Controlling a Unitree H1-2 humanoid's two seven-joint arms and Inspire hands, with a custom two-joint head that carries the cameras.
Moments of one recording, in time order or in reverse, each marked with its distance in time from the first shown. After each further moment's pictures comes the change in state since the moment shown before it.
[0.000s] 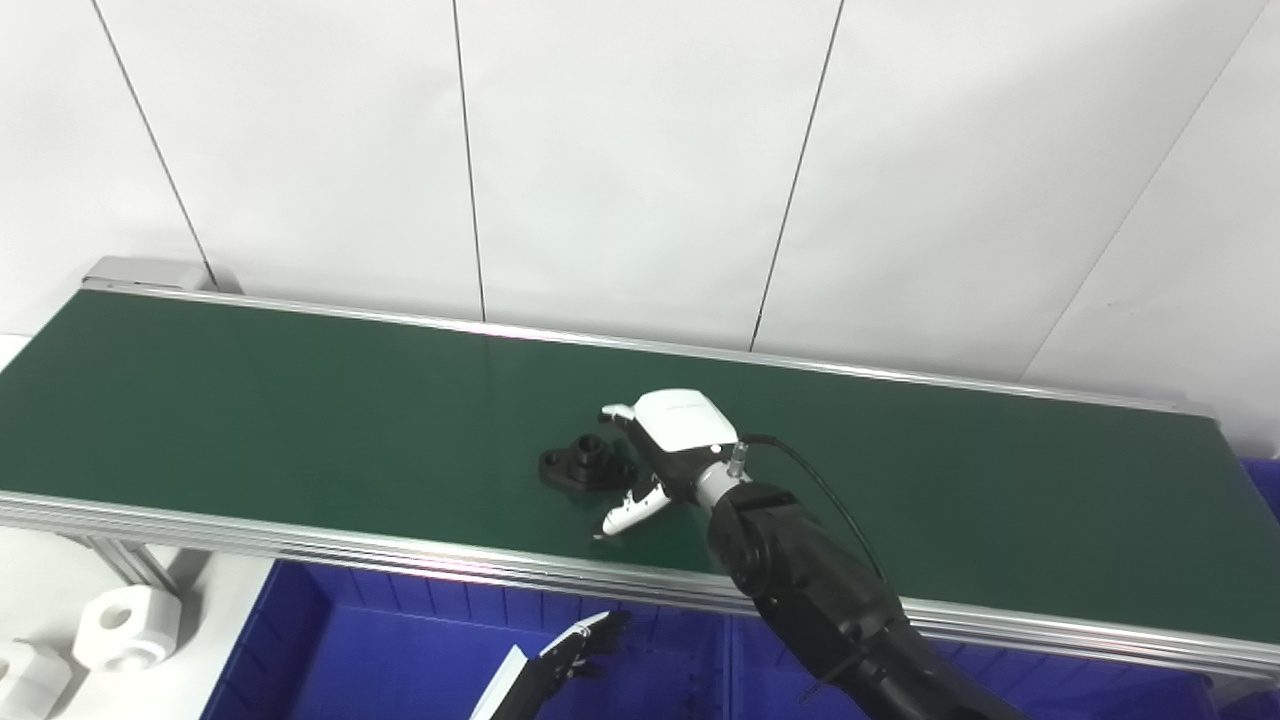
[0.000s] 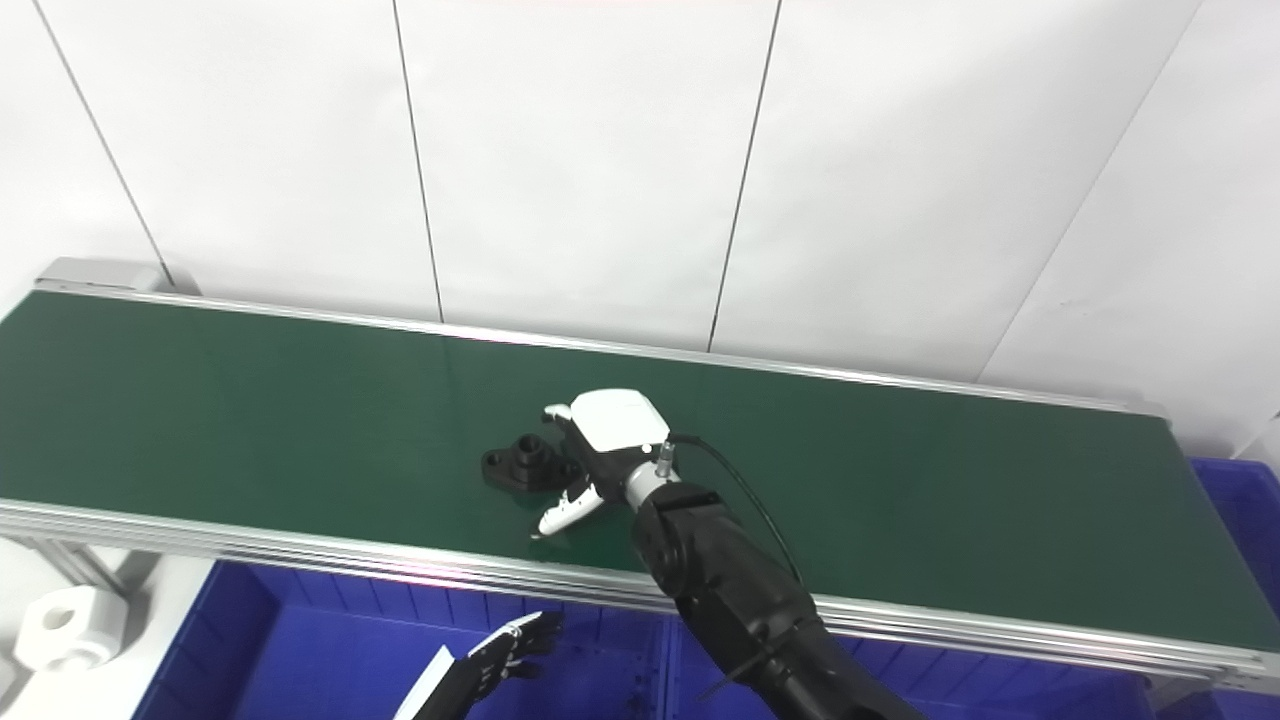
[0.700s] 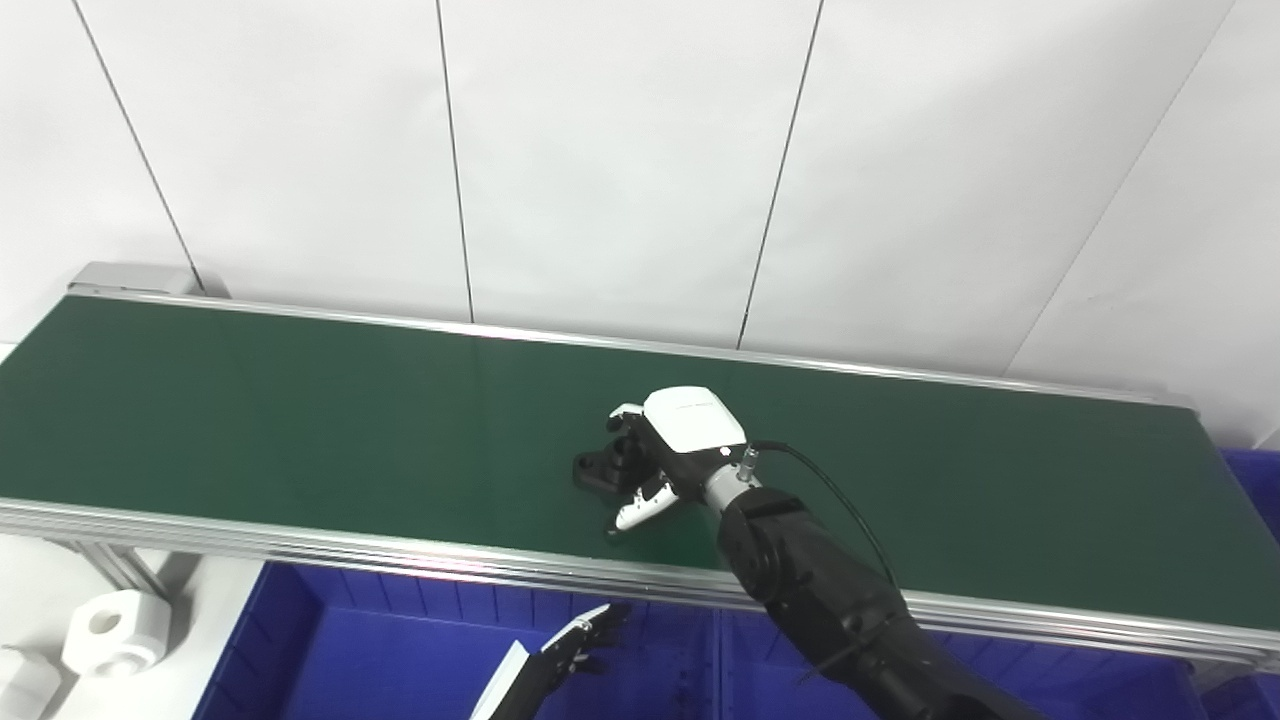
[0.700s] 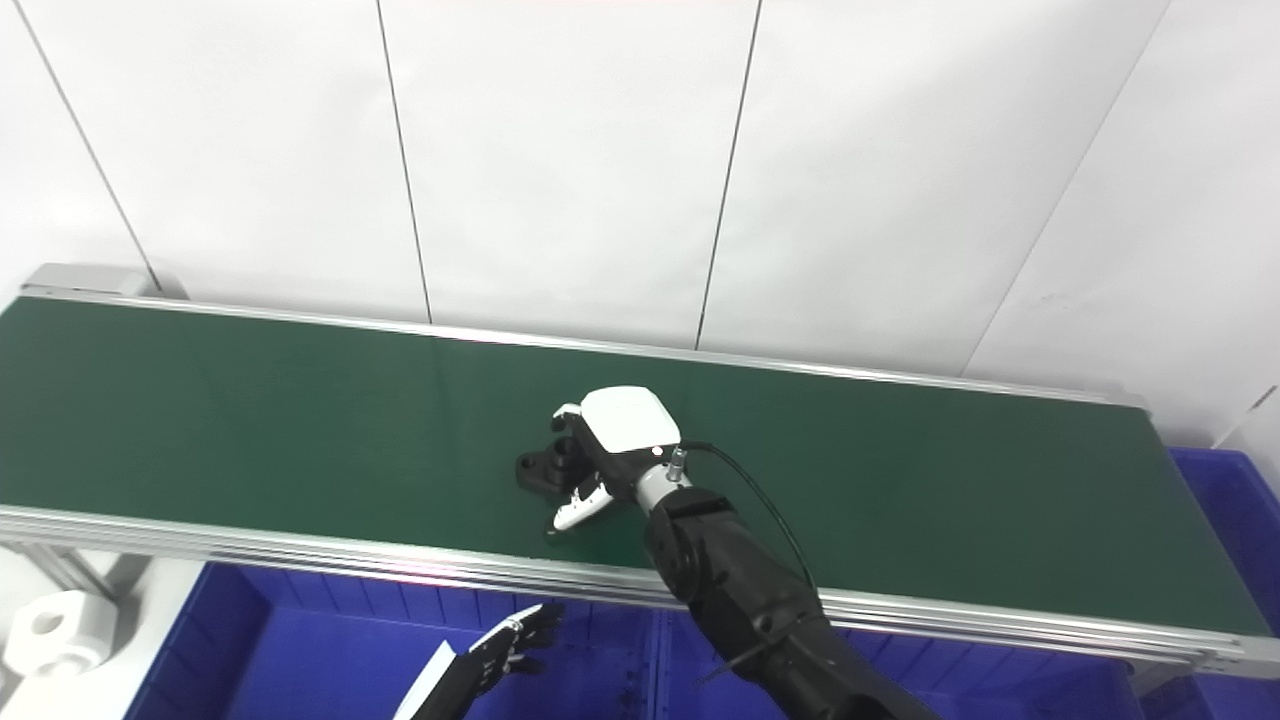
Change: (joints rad) left arm -0.002 -0.002 -0.005 -0.011 -0.002 0.000 0.010; right arm -0.011 0.010 0.003 0.123 0.063 -0.123 -0.217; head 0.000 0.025
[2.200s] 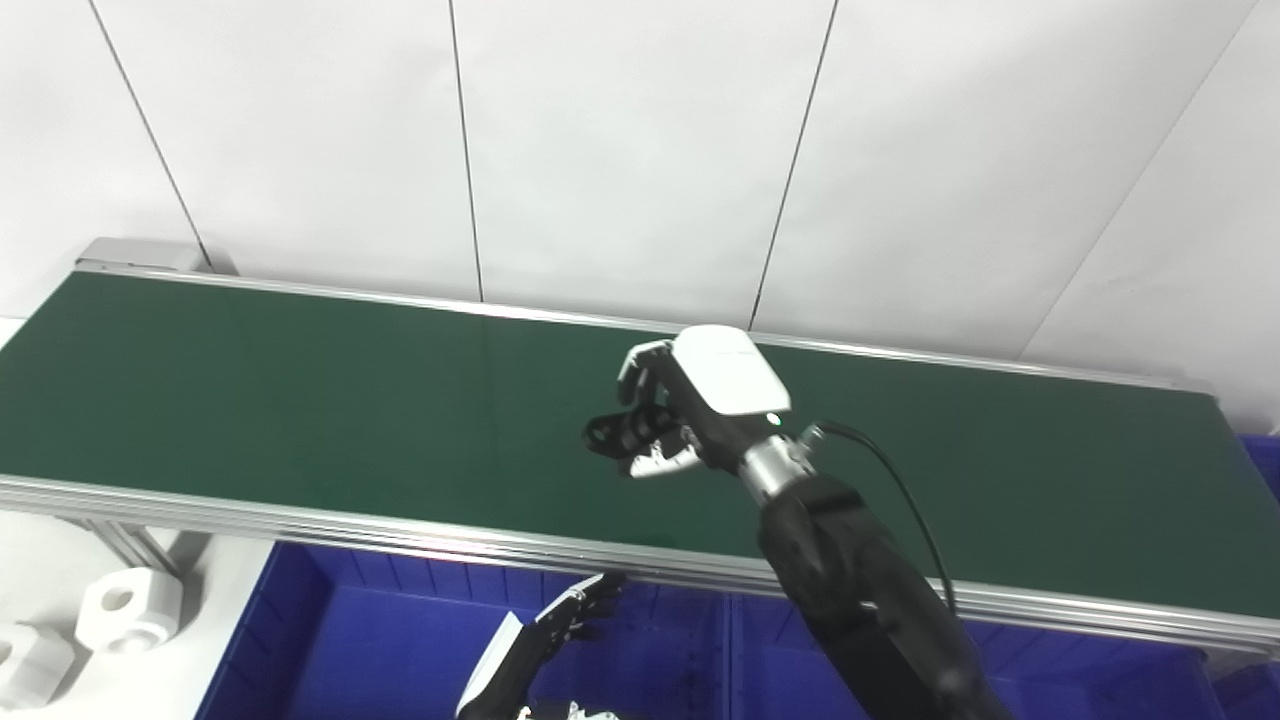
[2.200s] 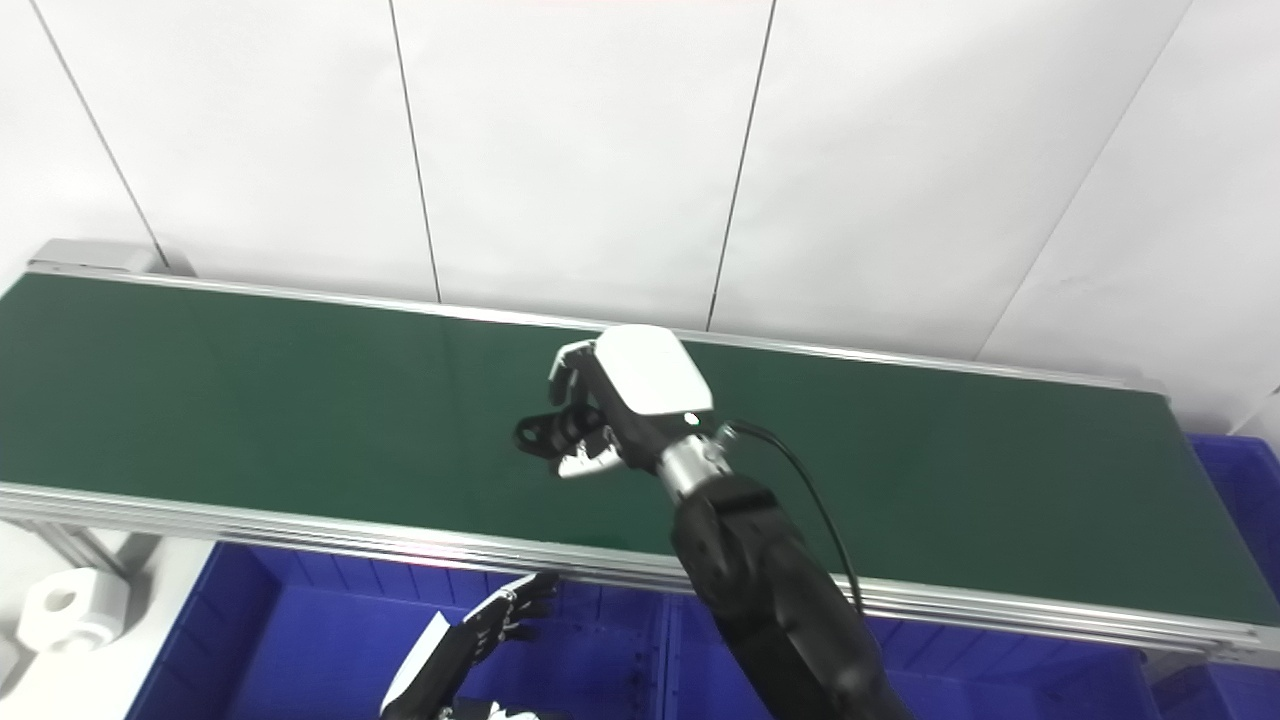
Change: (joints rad) left arm 0.002 -0.003 0.027 -0.041 -0.001 0.000 -0.015; right arm 0.314 -0.068 -0.207 -0.775 -0.032 0.145 0.231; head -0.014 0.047
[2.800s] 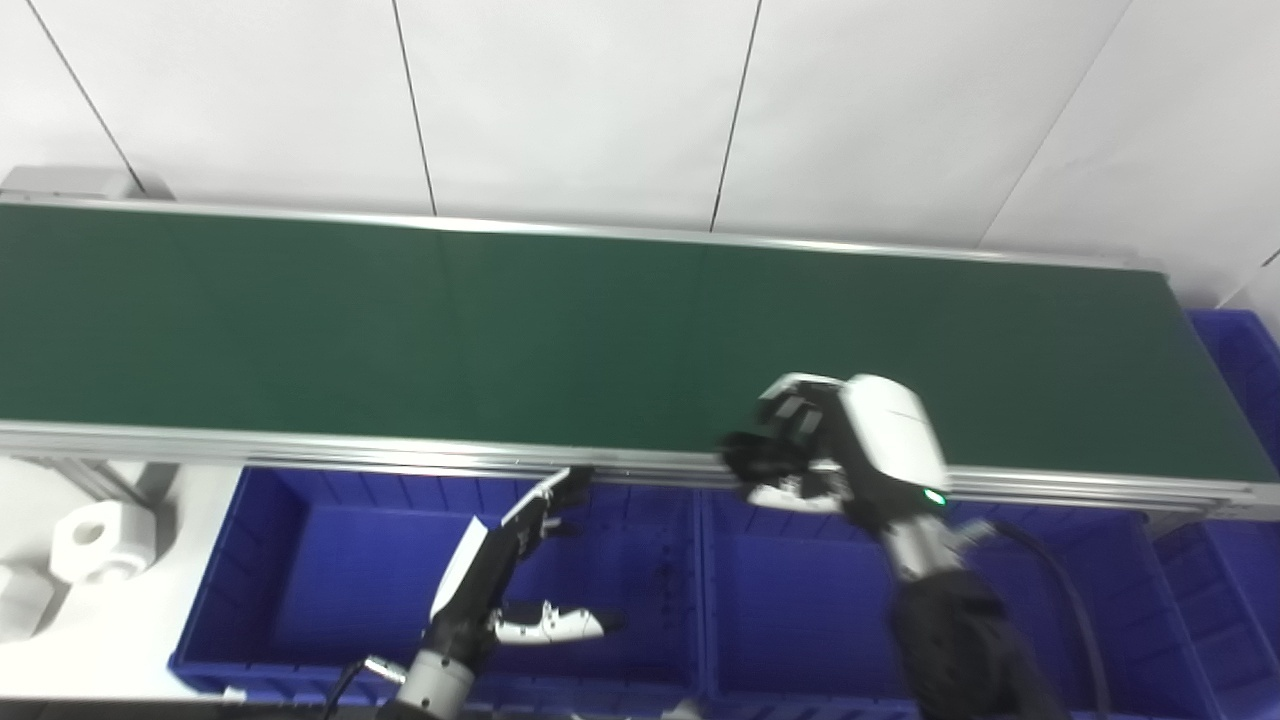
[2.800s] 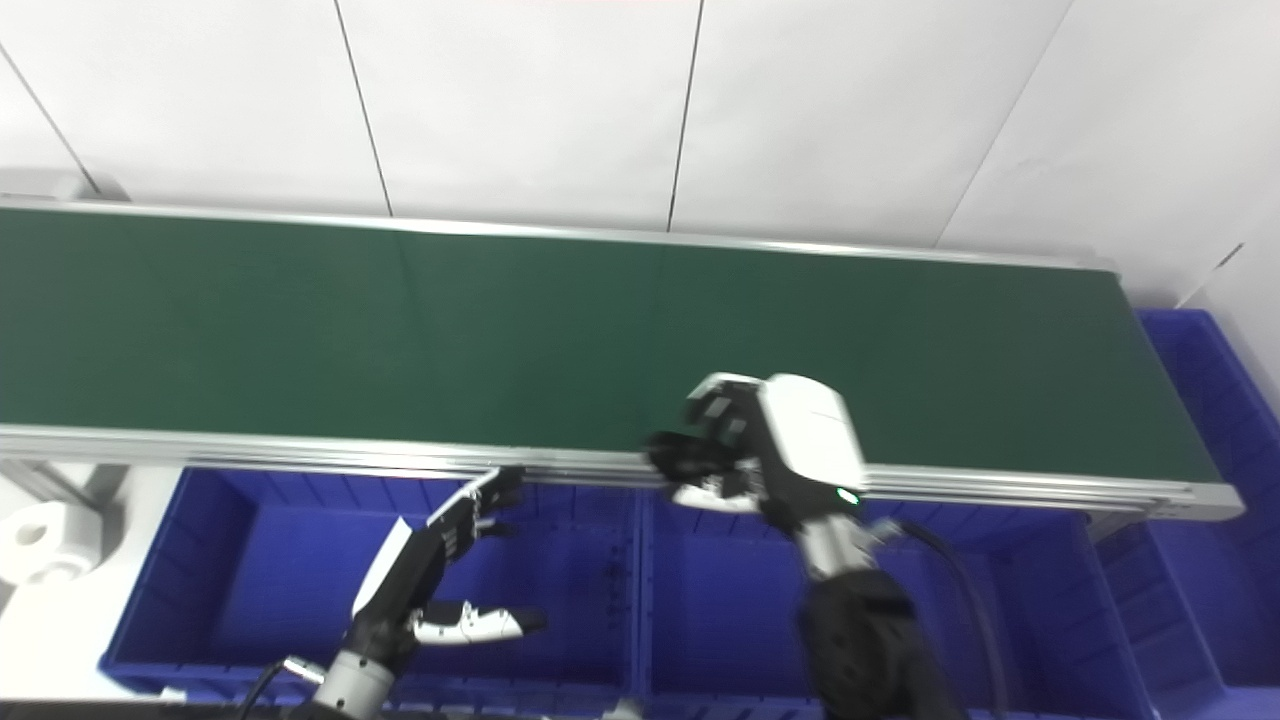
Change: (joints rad) left arm 0.075 -0.025 0.090 -0.132 -0.023 0.003 -0.105; right arm 0.550 -0.004 -0.281 -0.226 0.153 -0.052 -0.199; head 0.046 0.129
